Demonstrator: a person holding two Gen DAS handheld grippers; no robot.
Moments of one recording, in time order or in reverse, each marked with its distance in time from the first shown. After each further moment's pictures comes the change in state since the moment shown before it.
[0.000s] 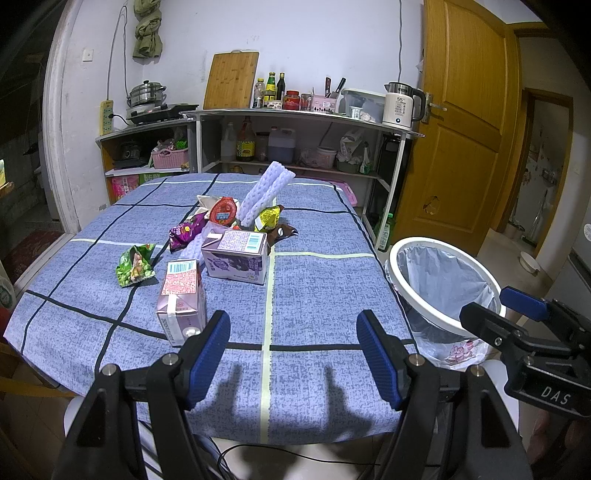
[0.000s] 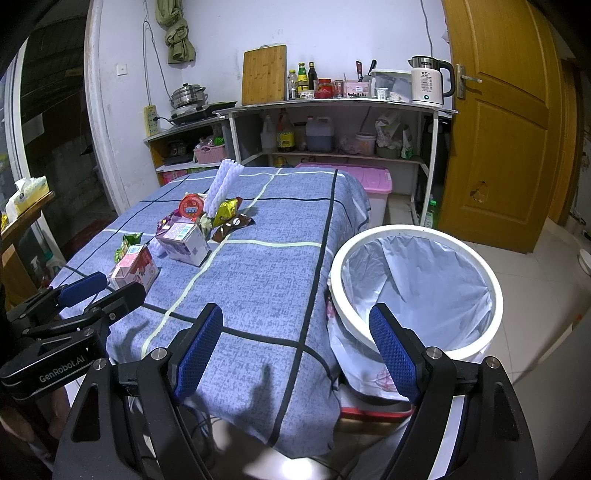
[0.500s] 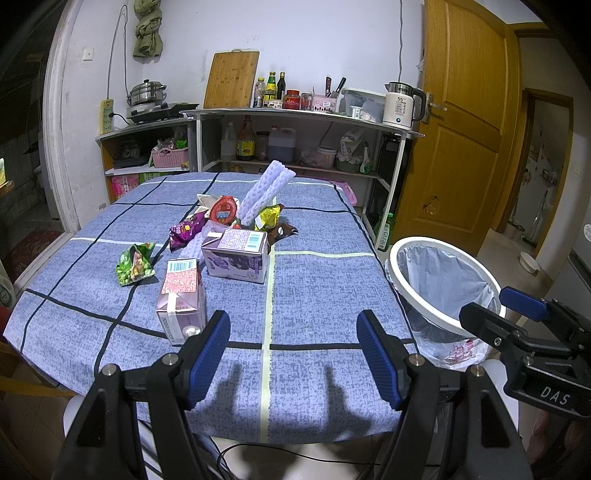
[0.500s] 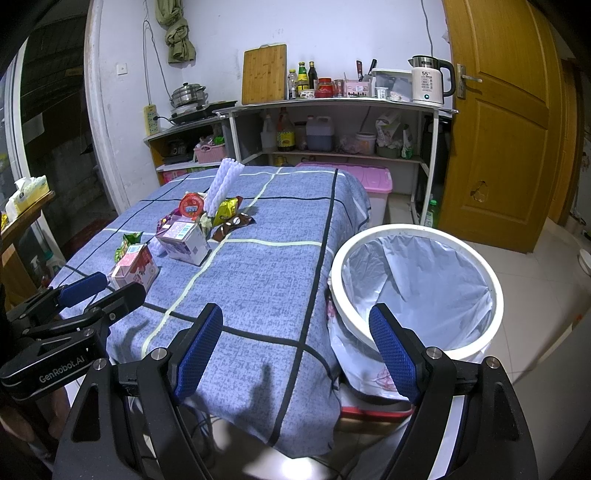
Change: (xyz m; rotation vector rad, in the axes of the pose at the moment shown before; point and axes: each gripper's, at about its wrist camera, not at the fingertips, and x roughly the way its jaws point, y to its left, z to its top) left arm 0.000 0.000 0.000 -0.001 0.000 0.000; right arm 0.001 0.001 0.000 -0.001 0.001 0.000
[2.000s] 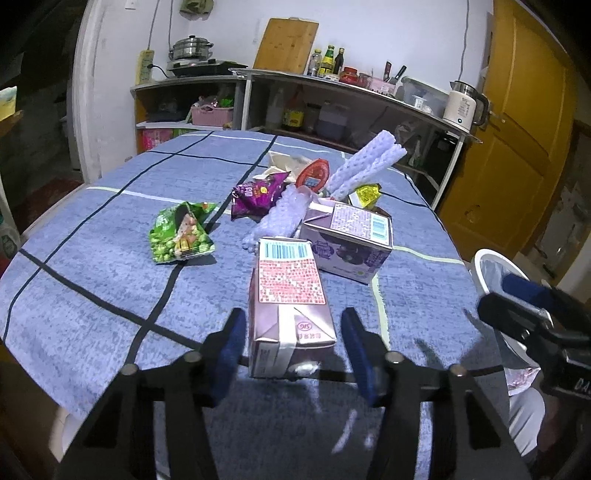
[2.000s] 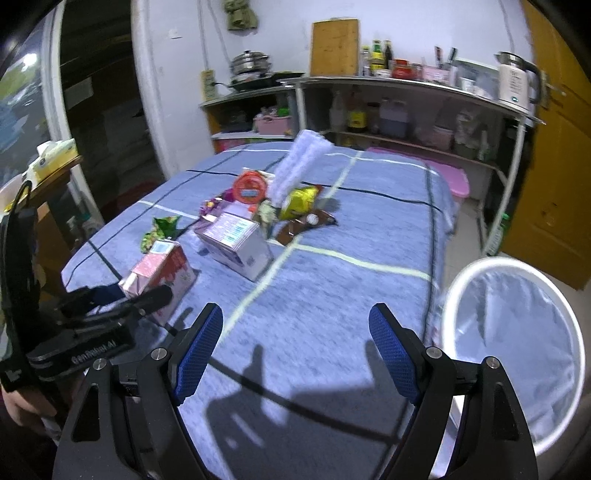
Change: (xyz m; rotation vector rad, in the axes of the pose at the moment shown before) left arm 0.069 0.088 -0.002 -0.159 0.091 0.059; right arm 0.099 0.057 0.037 -0.158 0.095 0.229
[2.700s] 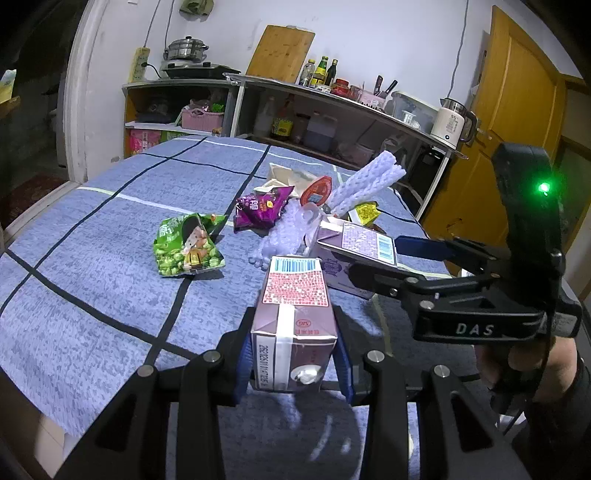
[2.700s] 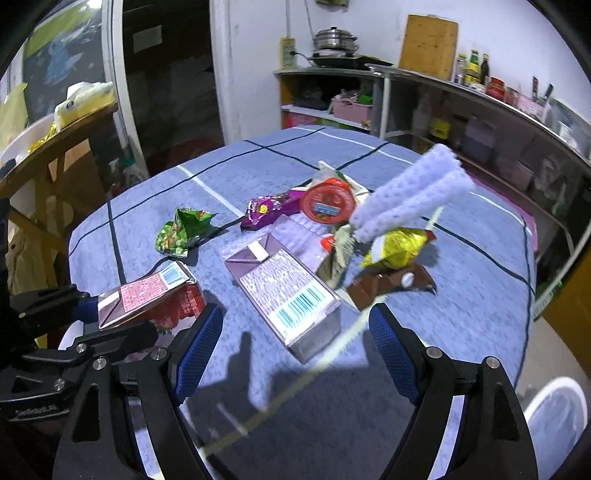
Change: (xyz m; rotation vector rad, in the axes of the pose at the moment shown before) left arm -0.005 0.033 0.009 -0.028 -0.037 -0.101; right arm 0.093 0.043 0.052 -0.253 0.087 0.167
